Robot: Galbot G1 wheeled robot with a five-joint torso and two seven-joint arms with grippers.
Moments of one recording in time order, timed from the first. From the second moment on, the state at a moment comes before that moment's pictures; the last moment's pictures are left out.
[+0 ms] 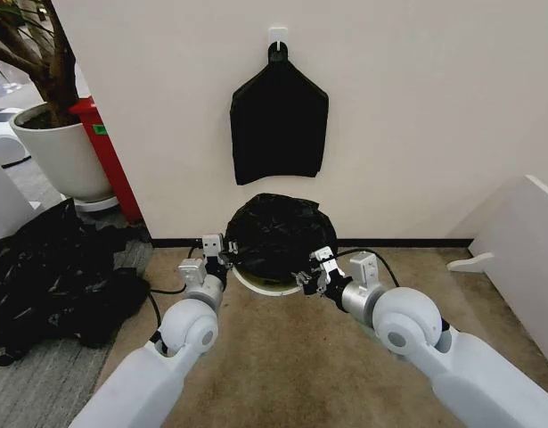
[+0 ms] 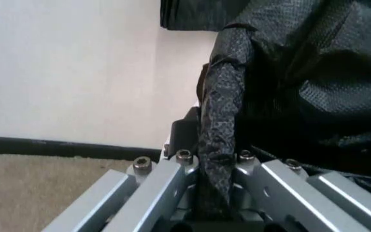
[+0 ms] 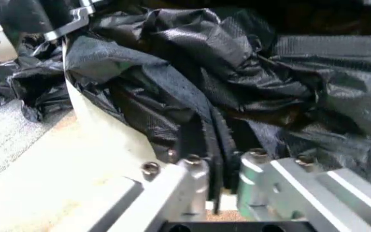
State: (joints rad) left arm 1.01 -1.11 -0.08 -1.94 -0.73 0.22 -0.47; right arm -0.90 0.87 -0.04 2.16 0.96 -0.67 0.30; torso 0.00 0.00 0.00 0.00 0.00
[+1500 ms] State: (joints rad) left arm 0.97 -1.13 -0.10 -1.95 -0.87 0.27 -0.57; right arm -1.13 0.82 -0.06 2.12 0.63 -0.56 0.22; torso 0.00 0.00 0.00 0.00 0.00
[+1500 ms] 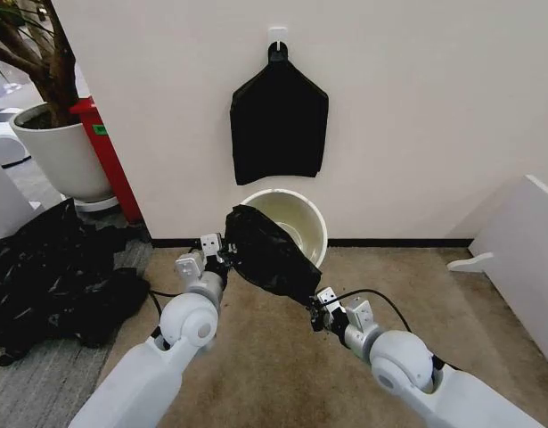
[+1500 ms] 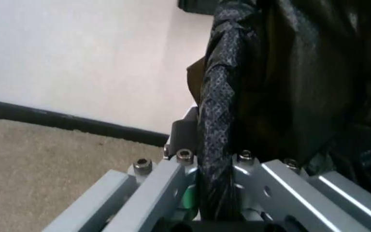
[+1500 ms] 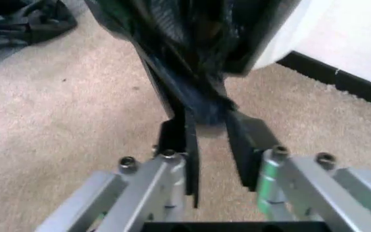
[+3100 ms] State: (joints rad) left arm 0.95 -1.11 -0.01 -1.92 -0.60 0.23 -0.51; right arm -0.86 0.83 -0.06 2.19 0.64 -0.53 0.21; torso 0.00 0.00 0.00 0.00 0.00
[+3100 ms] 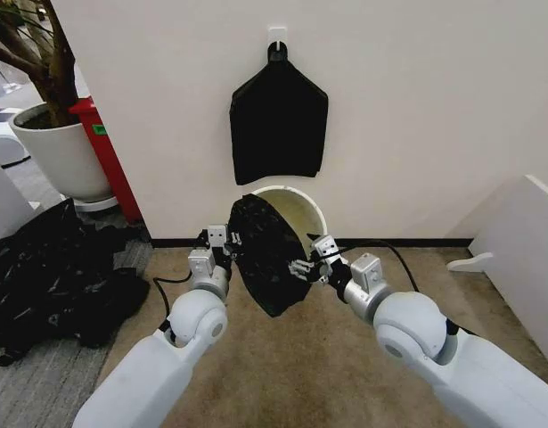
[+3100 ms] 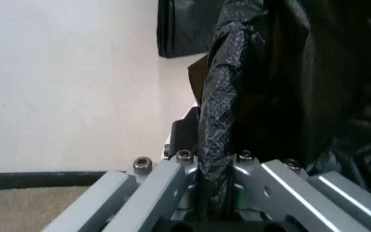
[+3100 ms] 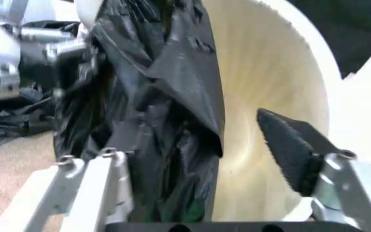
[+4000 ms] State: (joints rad) left arm 1.00 -1.08 -0.04 -1.91 -0.44 0.07 -0.31; right arm -0.72 0.75 0.03 2.00 0.76 -0.44 0.17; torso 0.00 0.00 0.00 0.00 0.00
